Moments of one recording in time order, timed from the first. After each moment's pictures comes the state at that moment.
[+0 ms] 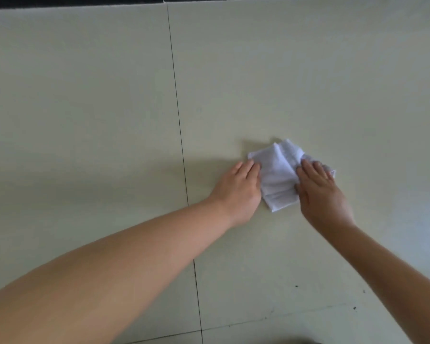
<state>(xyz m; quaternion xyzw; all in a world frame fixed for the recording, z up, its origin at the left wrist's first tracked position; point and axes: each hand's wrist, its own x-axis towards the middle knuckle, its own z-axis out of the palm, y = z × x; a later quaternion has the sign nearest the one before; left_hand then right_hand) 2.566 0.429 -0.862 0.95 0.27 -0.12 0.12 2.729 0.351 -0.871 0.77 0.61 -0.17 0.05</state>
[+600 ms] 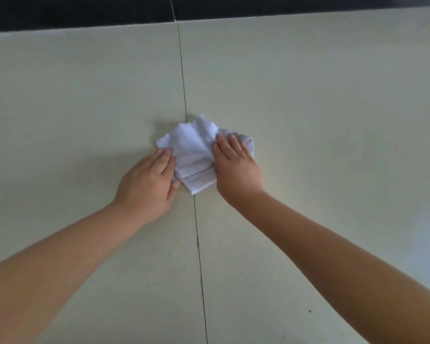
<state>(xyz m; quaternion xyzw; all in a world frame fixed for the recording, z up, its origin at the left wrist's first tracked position) 2.441 0.487 -0.866 0.88 0.45 -0.16 0.05 2.613 0.457 -0.887 0.70 0.69 -0.16 -0.05</state>
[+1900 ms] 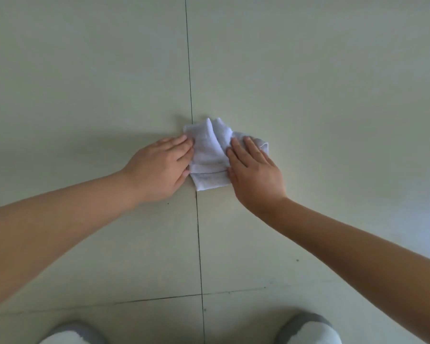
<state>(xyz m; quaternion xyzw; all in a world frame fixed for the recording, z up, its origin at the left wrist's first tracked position) 2.430 0.456 -0.873 0.96 0.26 -0.06 0.05 2.624 0.380 -0.883 0.66 0.75 -0.10 -0.02</state>
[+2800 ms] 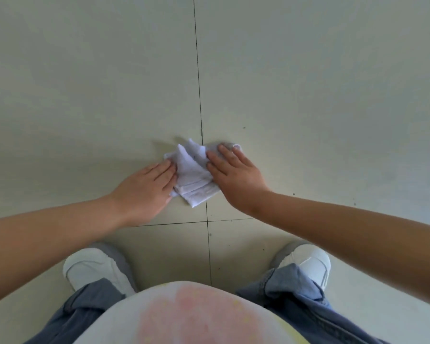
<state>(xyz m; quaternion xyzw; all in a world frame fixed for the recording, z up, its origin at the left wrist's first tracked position) 2.367 0.321 -0.856 0.95 0.26 -0.13 0.06 2.584 0.280 -0.865 0.52 0.83 -0.16 0.11</state>
